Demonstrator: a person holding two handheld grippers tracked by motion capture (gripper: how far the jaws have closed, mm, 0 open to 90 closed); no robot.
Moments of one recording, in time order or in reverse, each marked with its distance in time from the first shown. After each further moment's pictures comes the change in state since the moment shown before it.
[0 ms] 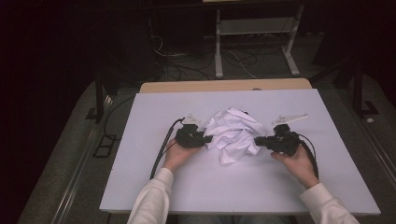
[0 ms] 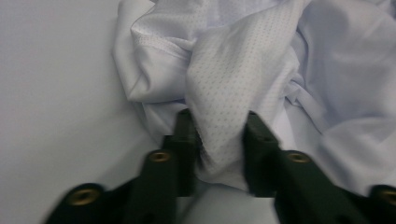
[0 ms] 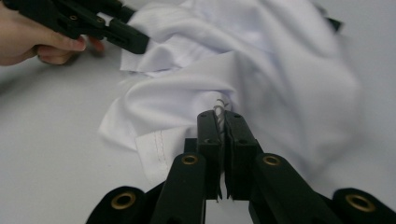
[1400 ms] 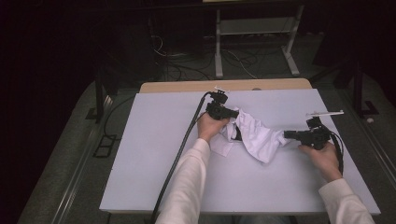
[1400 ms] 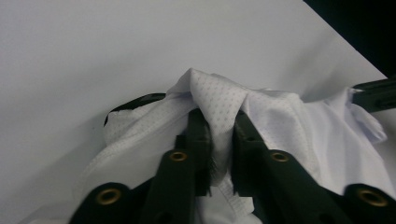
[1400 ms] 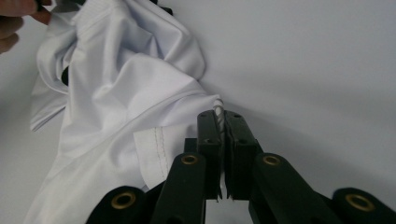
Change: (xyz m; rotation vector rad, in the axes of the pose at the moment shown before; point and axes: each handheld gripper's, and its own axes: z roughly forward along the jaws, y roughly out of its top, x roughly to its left) left arm -0.005 0.111 0.080 0.077 -0.076 -0.136; right arm -0.093 -0.032 -0.033 -0.025 -0.101 0.259
